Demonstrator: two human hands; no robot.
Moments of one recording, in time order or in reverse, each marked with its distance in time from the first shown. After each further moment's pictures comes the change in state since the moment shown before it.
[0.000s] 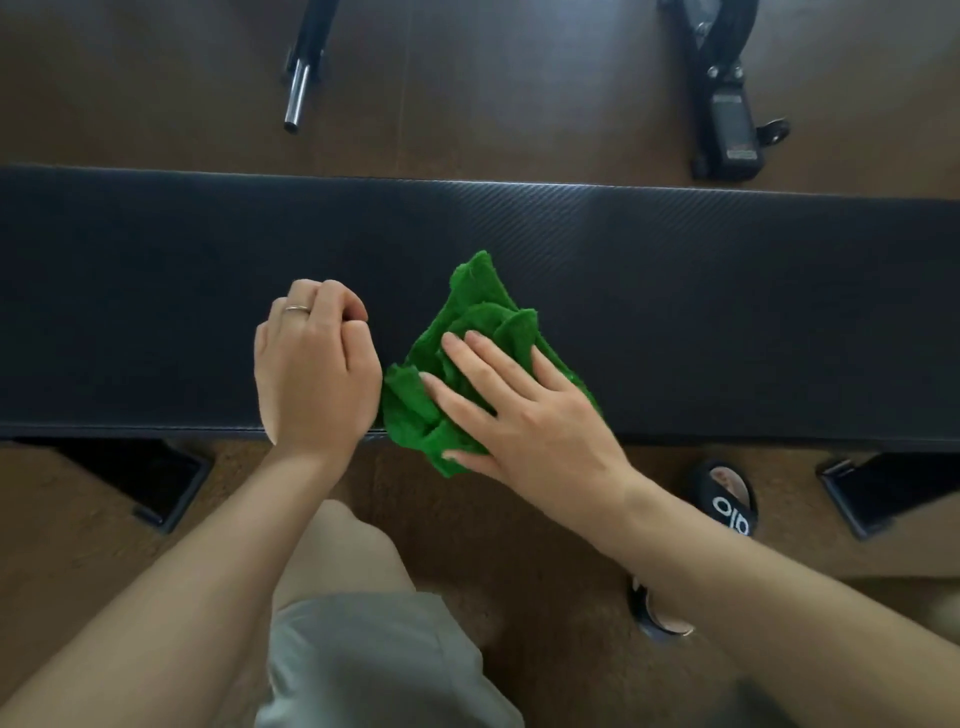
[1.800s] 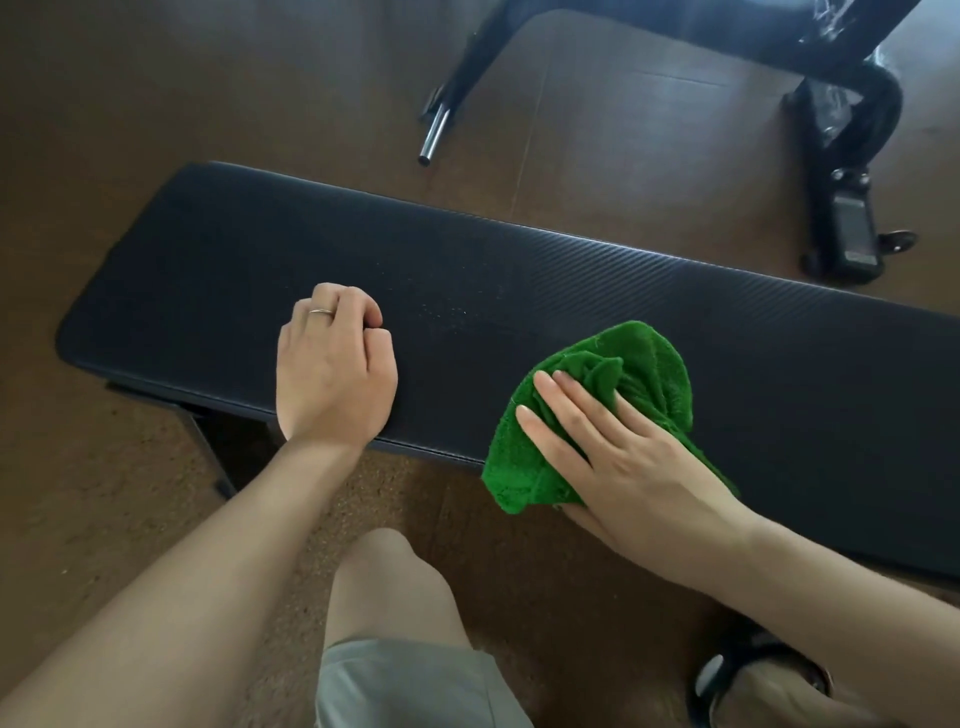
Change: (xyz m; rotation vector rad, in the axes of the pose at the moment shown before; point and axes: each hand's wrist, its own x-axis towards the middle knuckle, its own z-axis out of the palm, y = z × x) left_hand 0.026 -0.103 -0.050 0.093 0.058 -0.104; right_hand 0.047 -0.013 -0.025 -0.048 -0.185 -0.221
